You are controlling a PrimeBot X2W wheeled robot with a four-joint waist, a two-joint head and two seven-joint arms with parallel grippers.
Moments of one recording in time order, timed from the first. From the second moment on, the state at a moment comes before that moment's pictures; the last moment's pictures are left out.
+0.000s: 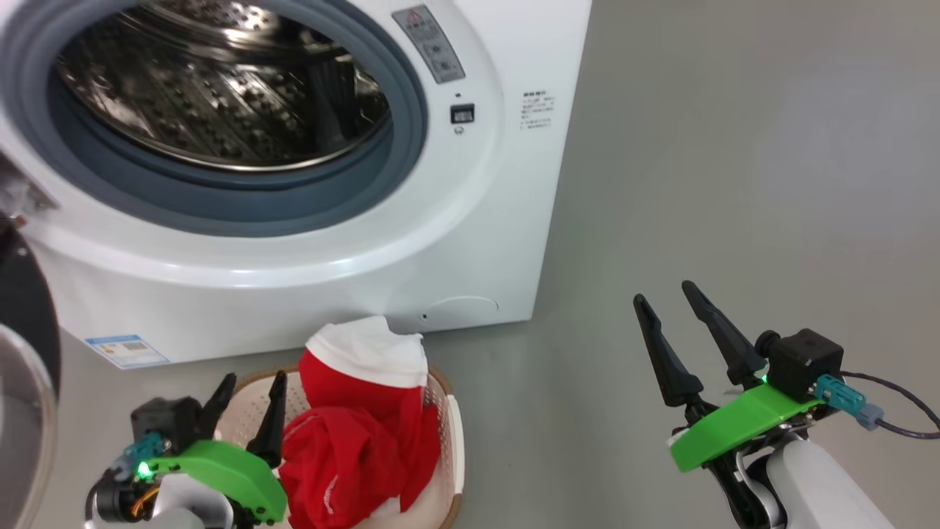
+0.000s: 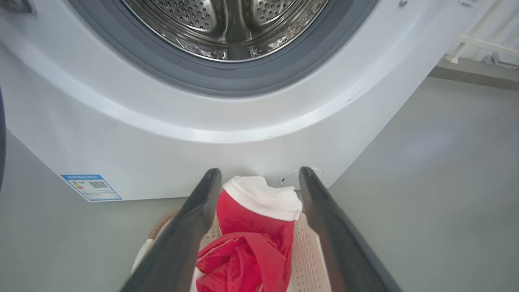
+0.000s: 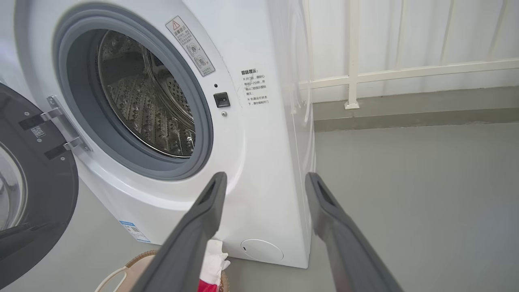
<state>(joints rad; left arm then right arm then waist) -0.41 0.22 -0.34 0.75 -0.58 -0.06 -0.25 -0.26 -0.12 0.24 0.35 0.48 0.12 -0.26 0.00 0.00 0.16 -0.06</state>
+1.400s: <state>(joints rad) -0.06 0.24 -0.16 0.19 -0.47 0.11 -0.25 -0.18 -0.14 0.21 0.34 0.46 0.12 -0.26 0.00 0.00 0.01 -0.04</state>
